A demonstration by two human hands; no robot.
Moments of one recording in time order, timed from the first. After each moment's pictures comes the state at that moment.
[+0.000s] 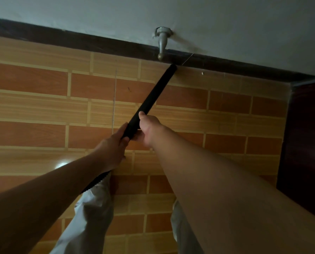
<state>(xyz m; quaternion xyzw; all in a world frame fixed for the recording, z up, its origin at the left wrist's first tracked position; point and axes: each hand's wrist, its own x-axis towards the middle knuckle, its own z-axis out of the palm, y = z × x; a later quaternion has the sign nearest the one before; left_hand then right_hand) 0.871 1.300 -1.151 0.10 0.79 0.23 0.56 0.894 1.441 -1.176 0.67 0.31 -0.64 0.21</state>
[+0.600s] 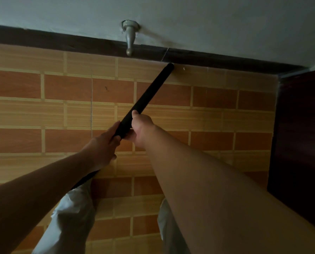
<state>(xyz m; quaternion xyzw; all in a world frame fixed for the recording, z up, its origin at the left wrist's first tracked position) 0.897 1.348 -1.161 0.12 0.79 0.22 0.57 0.925 1.488 -1.181 0.68 0.28 -0.65 0.20</state>
